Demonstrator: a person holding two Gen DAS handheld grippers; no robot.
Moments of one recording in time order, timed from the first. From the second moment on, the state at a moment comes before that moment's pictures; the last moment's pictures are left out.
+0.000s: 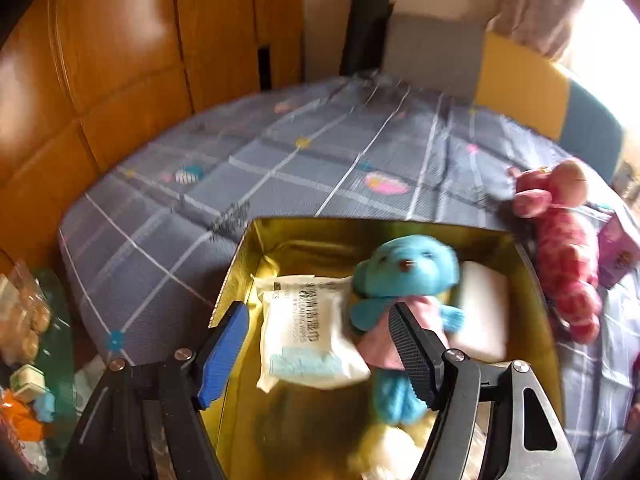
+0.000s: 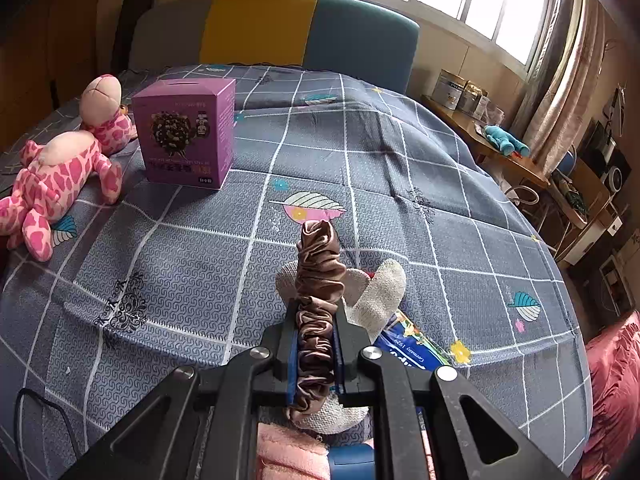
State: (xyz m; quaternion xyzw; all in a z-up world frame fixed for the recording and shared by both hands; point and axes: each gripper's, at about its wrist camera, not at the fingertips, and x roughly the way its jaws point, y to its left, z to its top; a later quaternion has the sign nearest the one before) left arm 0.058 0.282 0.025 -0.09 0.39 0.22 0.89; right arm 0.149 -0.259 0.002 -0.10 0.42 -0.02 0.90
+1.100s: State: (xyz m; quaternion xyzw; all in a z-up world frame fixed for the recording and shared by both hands) left arm -0.018 0.202 0.059 -0.01 0.34 0.18 0.92; right arm 0.128 -0.184 0.004 -0.14 0.42 0.09 0.89
